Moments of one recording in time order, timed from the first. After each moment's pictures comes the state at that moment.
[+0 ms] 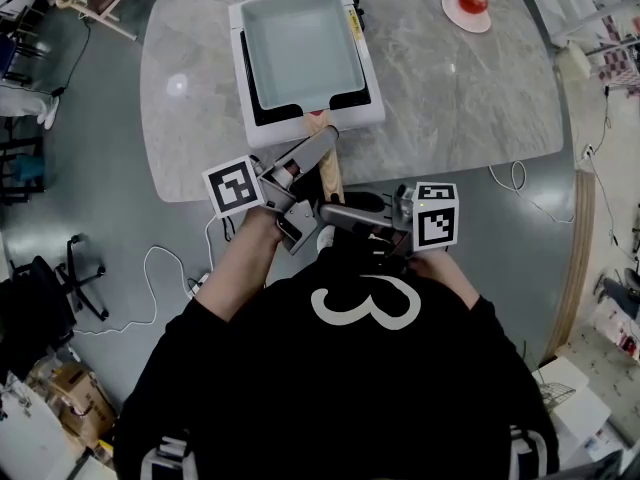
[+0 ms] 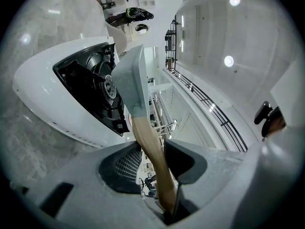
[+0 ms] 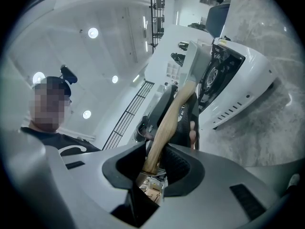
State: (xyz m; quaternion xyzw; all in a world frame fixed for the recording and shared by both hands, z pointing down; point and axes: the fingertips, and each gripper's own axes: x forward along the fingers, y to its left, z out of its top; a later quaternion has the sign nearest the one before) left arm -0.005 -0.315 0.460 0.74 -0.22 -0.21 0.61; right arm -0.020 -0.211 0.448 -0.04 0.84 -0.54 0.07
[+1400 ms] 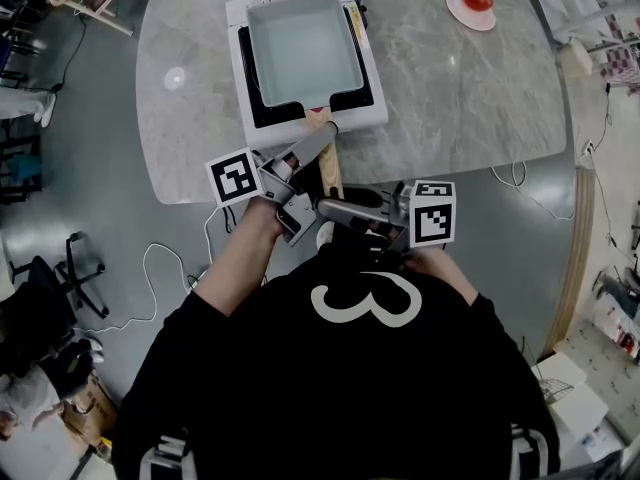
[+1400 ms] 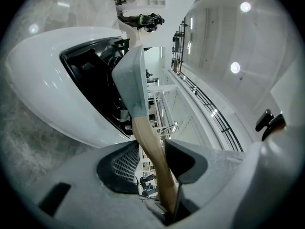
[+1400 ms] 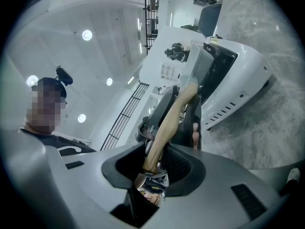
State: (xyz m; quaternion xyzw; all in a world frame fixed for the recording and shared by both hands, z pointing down) left arm -0.007 -0.329 0.485 0.71 -0.21 -0.21 0.64; right arm -0.025 -0.225 0.464 -0.06 0.82 -0.56 0.07
